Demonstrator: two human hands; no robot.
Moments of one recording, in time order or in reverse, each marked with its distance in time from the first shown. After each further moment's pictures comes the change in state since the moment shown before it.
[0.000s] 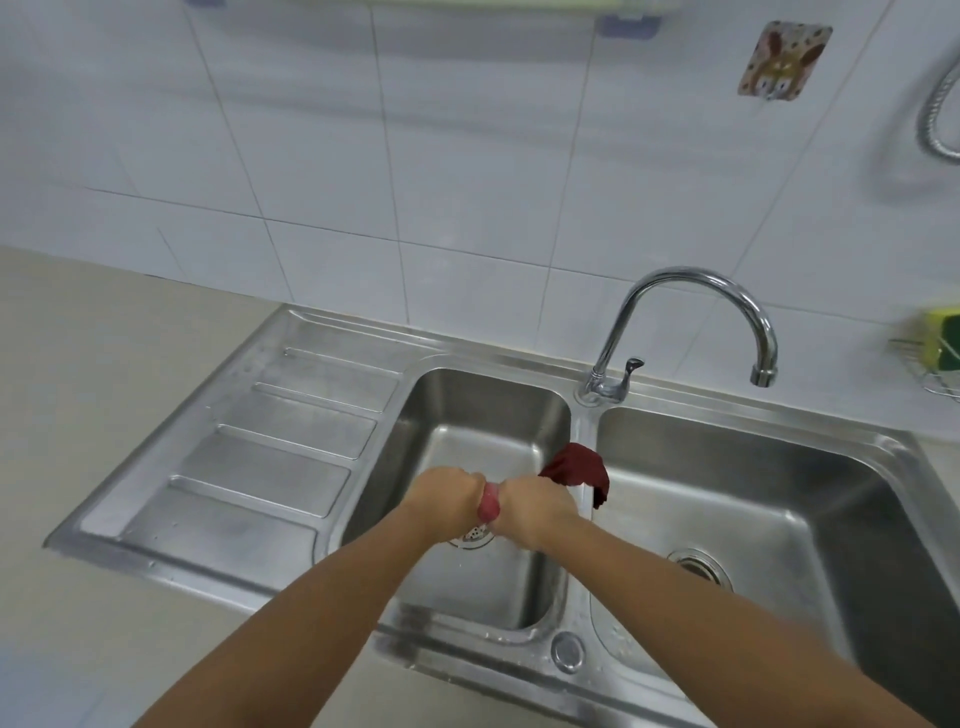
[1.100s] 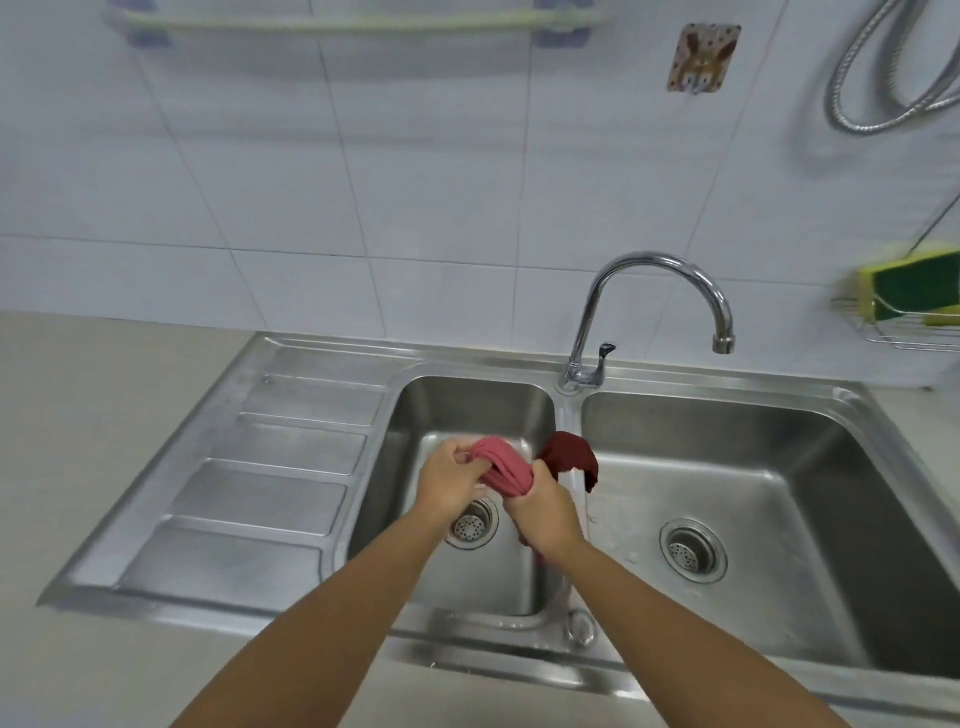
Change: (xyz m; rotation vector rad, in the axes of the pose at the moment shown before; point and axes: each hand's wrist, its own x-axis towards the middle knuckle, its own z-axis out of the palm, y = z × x) left_hand -0.004 0.018 -0.019 -1.451 0.234 -0.435; right_hand -0.023 0.005 0.033 0.891 0.308 0.312
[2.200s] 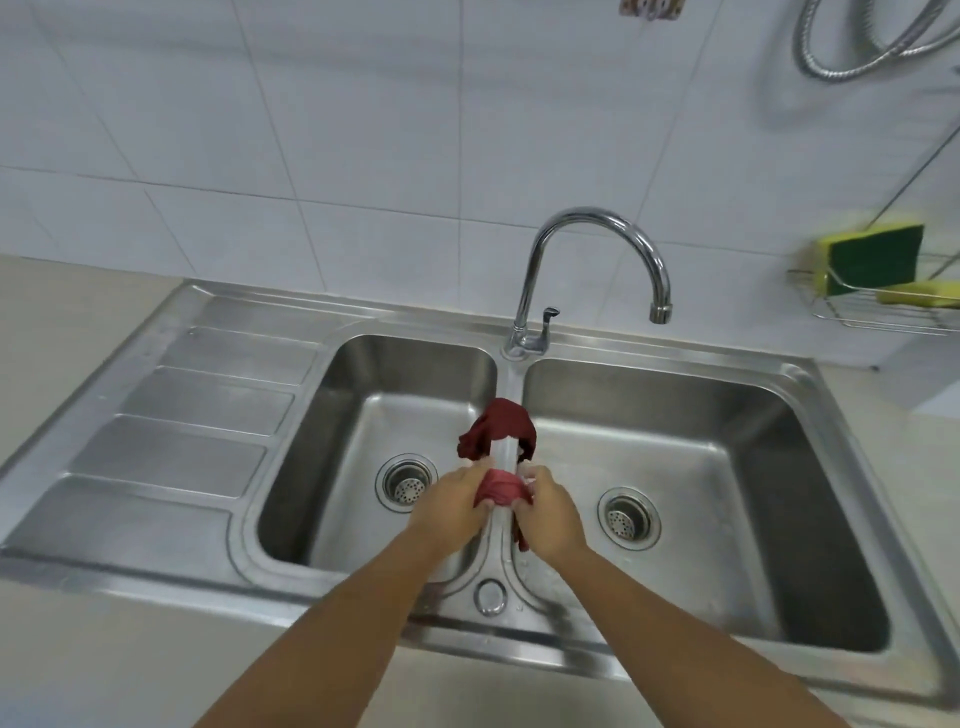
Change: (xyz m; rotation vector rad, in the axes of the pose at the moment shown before) left_hand -0.014 -0.064 0.095 0.959 -0.251 0.334; right_hand 0.003 0.095 -0.061 -0.167 -0.012 -0.019
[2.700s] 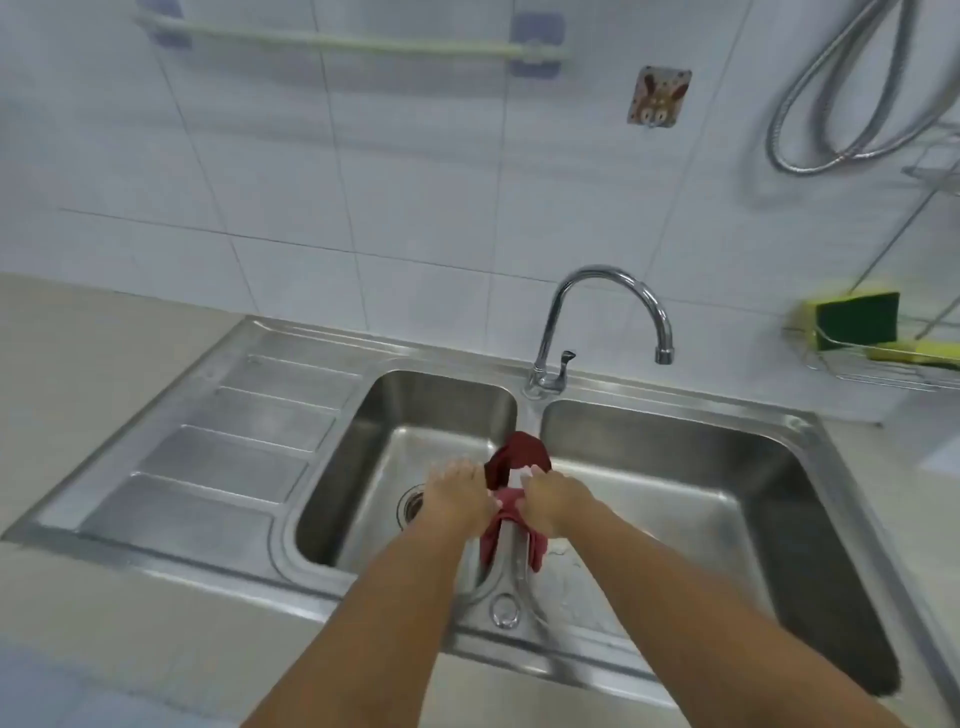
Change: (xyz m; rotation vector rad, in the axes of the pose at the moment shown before) left_hand -0.011 0.016 -0.052 0.401 -0.094 -0.175; right_hand 0.007 -0.065 -0.037 -0.821 -0.281 -0.255
